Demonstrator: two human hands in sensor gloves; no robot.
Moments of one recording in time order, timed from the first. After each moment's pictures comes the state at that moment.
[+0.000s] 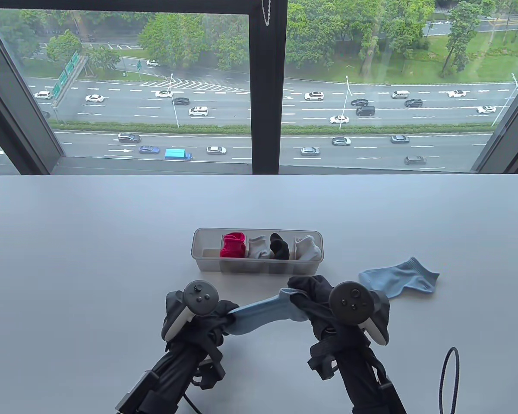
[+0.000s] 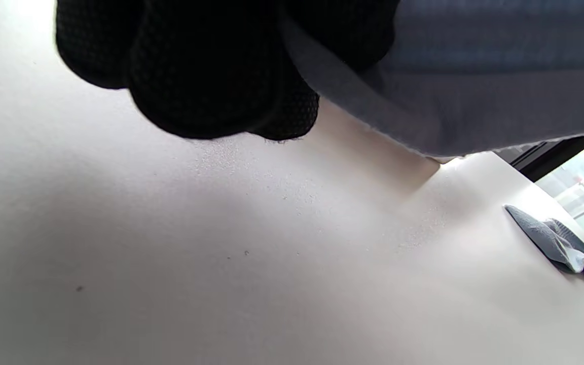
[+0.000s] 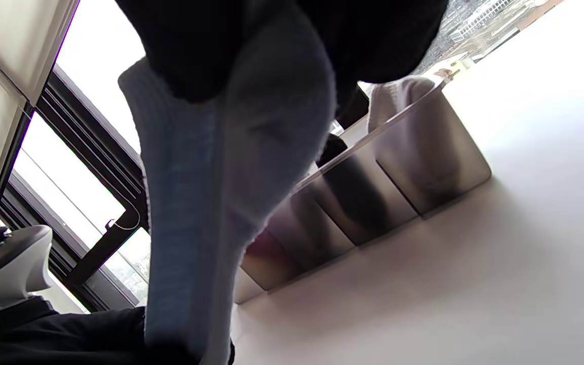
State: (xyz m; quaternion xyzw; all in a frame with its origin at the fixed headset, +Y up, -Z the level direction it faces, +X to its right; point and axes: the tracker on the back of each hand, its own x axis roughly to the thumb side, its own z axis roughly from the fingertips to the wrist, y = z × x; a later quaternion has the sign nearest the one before) left_hand -0.165 -0.741 -0.322 -0.18 -0.05 0.27 0.95; right_hand 0.125 -0.676 -0.299 0.13 -0.01 0.92 0.37
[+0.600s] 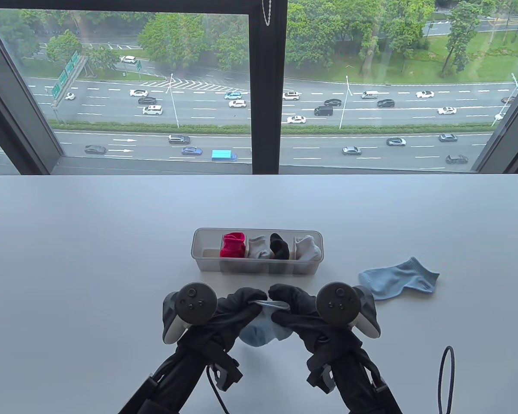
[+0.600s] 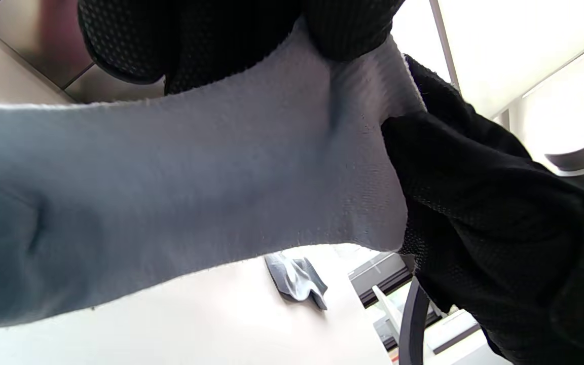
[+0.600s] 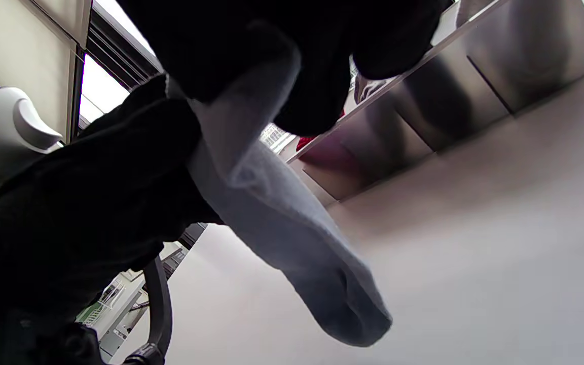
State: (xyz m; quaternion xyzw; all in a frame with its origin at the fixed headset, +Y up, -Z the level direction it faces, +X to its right) left_hand -0.141 -0.682 -0.303 -0.10 -0.23 0.47 0.85; right_hand 0.104 -0.668 -0.294 0.24 0.08 0.88 0.41
